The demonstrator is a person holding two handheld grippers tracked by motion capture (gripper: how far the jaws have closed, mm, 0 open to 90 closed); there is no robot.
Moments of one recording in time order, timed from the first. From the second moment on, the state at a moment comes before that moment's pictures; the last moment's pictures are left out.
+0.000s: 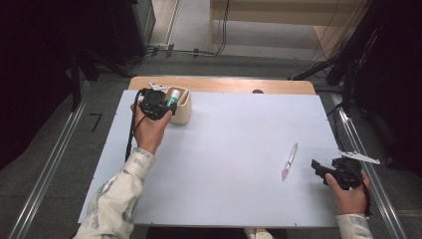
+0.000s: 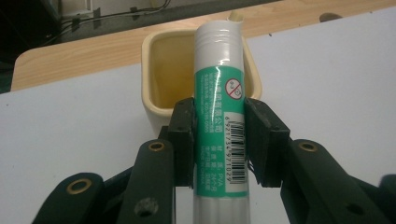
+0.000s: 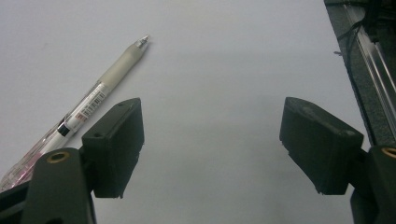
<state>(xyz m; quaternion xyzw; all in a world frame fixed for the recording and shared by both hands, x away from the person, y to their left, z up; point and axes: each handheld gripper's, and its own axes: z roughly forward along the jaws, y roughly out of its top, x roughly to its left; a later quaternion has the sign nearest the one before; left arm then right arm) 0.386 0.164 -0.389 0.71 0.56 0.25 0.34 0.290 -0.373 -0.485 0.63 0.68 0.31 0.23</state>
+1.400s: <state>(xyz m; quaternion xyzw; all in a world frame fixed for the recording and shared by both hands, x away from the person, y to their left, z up) 0.439 0.160 -0.381 0.69 0.57 0.26 0.36 0.290 -0.376 -0.487 0.63 0.67 0.31 0.23</state>
